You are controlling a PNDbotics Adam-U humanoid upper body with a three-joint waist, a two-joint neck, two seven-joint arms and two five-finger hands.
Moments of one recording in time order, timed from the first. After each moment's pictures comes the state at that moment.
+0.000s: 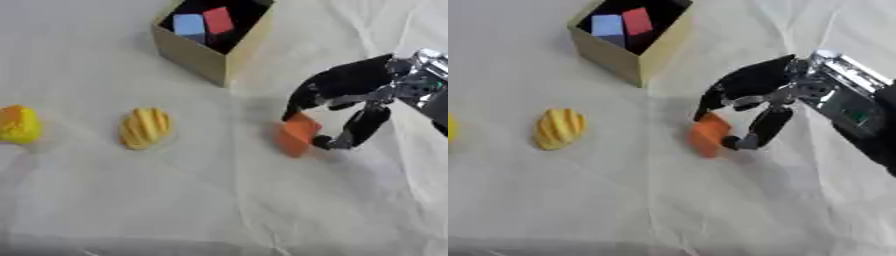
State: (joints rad) left arm -0.21 0.38 0.17 -1.94 0.03 -0.08 0.51; right arm -0.75 -0.89 0.58 -1.65 0.45 -0.46 0.70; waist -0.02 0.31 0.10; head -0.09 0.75
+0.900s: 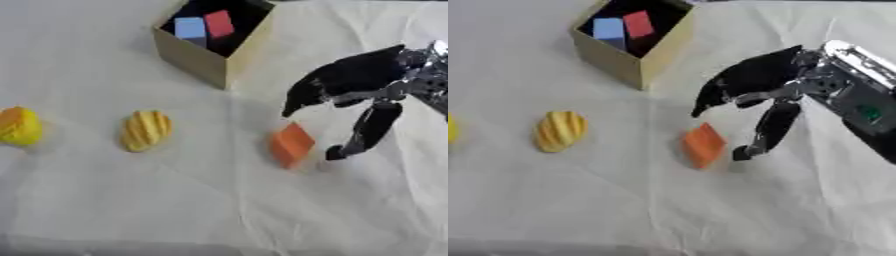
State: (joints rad) left arm -0.21 0.38 0.17 -1.94 0.03 -0.08 0.51; right arm -0.77 -0.89 0.59 -1.67 0.51 -0.46 0.71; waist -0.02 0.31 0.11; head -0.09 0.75
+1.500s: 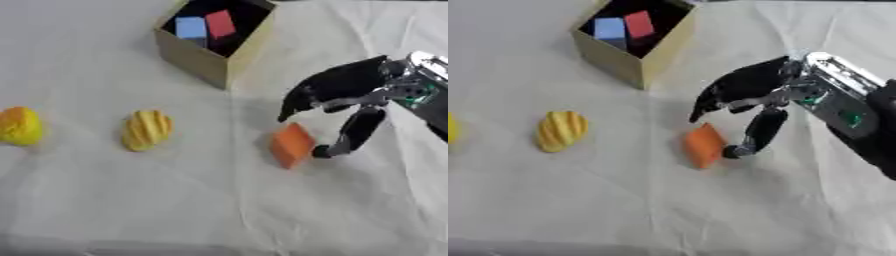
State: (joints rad) left arm -0.21 0.38 0.16 -1.94 0.03 -0.08 0.51; right arm -0.77 -0.84 0.62 -1.59 0.53 -0.47 0.70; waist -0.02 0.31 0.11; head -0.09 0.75
